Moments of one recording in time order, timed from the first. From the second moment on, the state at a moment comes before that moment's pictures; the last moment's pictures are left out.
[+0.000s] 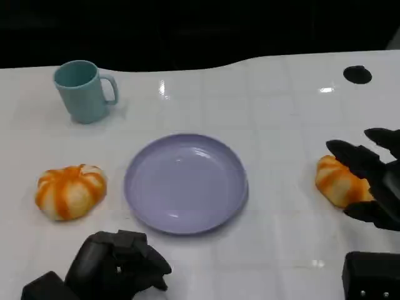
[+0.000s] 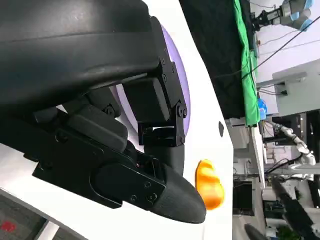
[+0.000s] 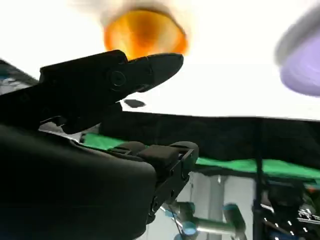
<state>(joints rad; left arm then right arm) 0.00 0.02 0.00 0.60 -0.13 -0.69 -0.43 -0.05 -0.44 0.07 -0.08 -0.99 -0.15 -0.01</state>
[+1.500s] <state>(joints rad) 0.03 0.03 0.00 0.57 -0.13 -0.68 -0.43 -0.39 -0.42 0.36 0.55 -0.87 -0.24 -0.43</state>
